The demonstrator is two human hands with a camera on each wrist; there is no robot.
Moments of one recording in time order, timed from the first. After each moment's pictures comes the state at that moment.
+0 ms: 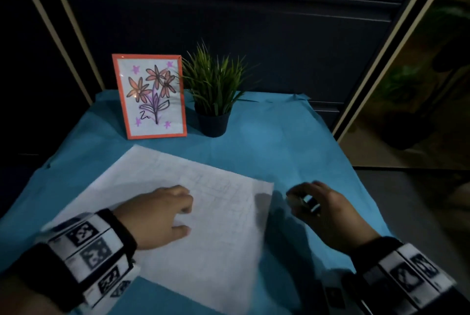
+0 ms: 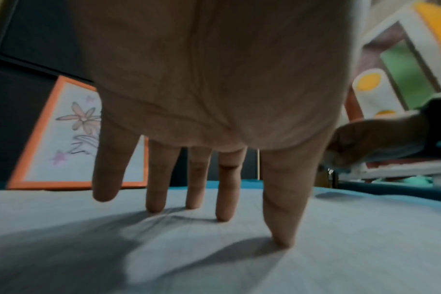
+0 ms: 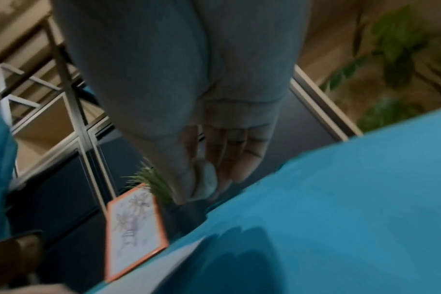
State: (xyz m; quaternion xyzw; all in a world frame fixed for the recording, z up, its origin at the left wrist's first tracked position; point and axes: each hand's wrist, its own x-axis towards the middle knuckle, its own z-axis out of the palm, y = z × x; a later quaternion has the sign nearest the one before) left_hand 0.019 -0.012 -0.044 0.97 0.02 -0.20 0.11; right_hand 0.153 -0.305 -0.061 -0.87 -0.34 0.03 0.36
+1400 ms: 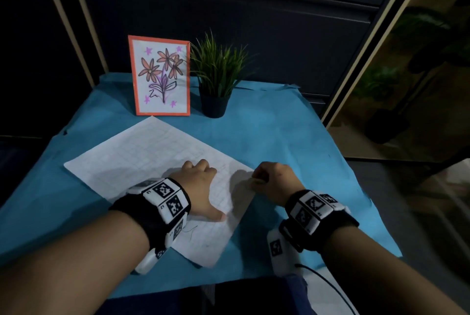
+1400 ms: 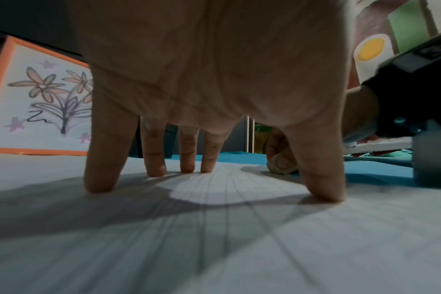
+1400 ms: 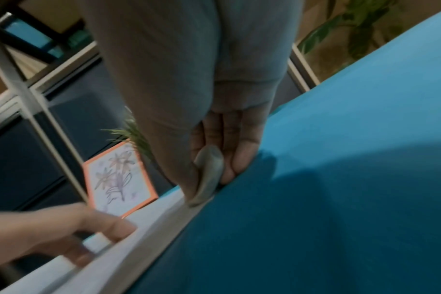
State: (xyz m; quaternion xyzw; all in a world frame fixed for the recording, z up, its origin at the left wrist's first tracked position) left_hand 0.015 -0.069 -0.044 0.97 0.07 -0.22 0.05; right_hand 0.115 -0.243 -0.064 -0.92 -0.26 0.11 0.25
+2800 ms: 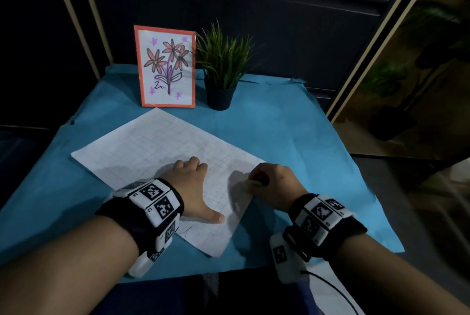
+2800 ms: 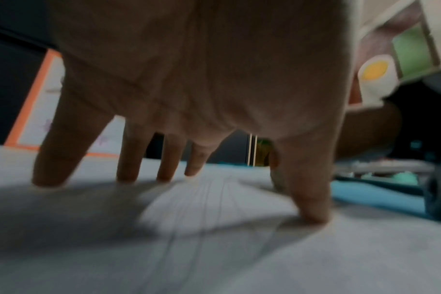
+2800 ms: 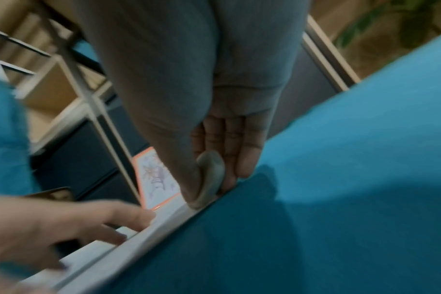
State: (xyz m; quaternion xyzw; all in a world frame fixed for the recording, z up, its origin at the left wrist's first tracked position) left_hand -0.011 -0.063 -0.045 0.96 0.12 -0.23 0.06; right_hand 0.090 -0.245 -0.070 -0.90 -0.29 0.11 0.29
